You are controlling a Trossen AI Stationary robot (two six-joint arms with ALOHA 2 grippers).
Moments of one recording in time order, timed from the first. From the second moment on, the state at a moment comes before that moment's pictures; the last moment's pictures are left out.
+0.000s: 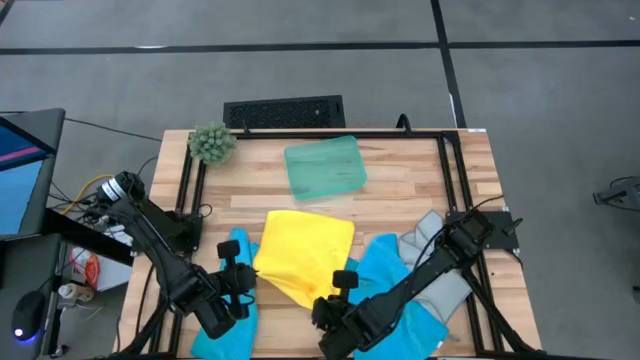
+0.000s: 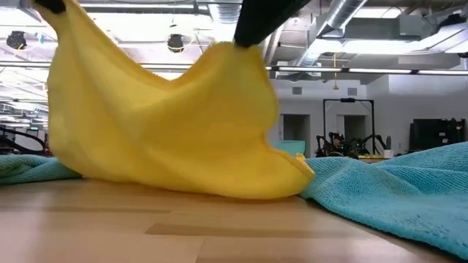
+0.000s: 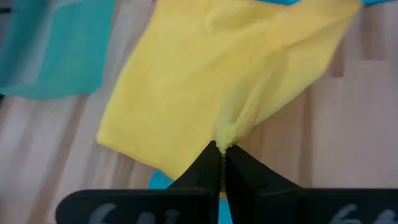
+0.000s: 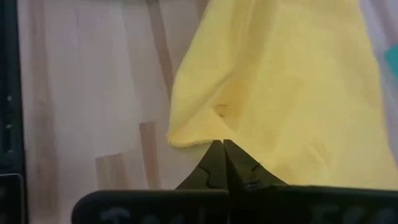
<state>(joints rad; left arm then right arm) -0.85 1.54 1.27 -1.10 -0.67 -0.94 0.67 2.29 2.06 -1.09 0.56 0.68</state>
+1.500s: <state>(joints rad) -1.01 1.70 1.35 -0.94 -0.48 -1.19 0.85 2.21 2.03 -1.04 0.56 0.89</state>
